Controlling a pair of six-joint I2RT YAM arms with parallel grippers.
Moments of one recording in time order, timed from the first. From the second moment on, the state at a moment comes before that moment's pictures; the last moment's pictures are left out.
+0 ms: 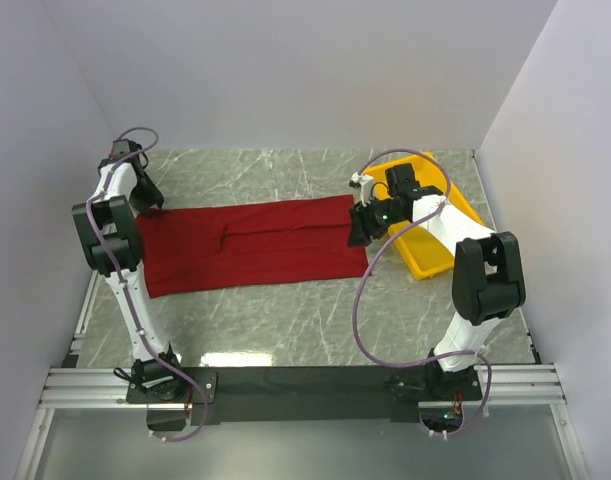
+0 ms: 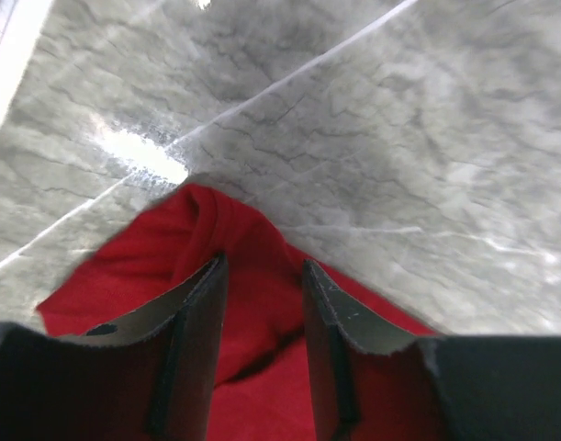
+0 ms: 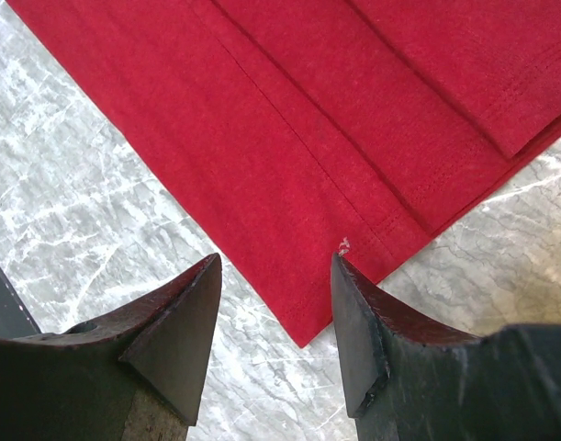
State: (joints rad) left arm 0.27 2.28 1.91 -0.75 -0.08 -0.40; right arm 0.22 1.74 1.25 -0.59 -0.65 -0.36
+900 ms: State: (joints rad) left arm 0.26 2.39 2.05 -0.80 -0.16 -0.41; right arm 0.22 1.74 1.23 -0.59 -0.65 -0.35
